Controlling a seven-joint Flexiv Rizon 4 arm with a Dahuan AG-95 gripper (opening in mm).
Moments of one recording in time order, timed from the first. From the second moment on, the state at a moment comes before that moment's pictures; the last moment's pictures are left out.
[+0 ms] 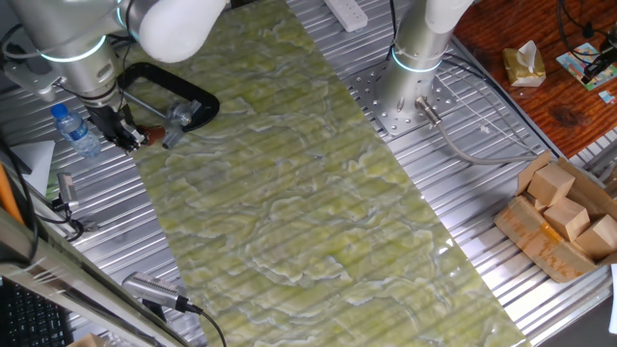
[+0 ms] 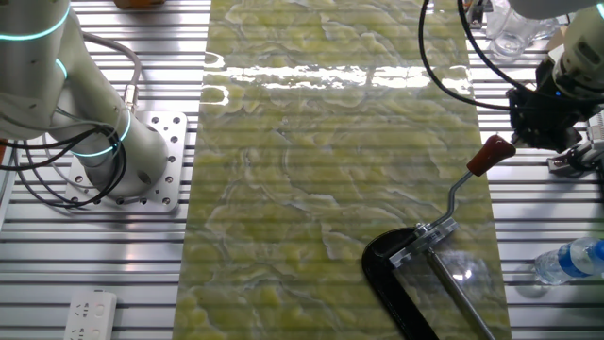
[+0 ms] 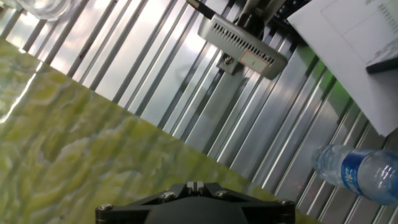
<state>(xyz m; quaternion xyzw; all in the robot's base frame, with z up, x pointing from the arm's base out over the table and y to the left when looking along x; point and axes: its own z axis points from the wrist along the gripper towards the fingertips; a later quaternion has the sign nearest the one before) 0.711 -0.041 0.177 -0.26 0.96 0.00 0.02</state>
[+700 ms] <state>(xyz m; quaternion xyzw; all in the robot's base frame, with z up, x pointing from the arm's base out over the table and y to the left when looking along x) 0.701 -0.045 0.182 -0.27 0.96 0.01 0.01</state>
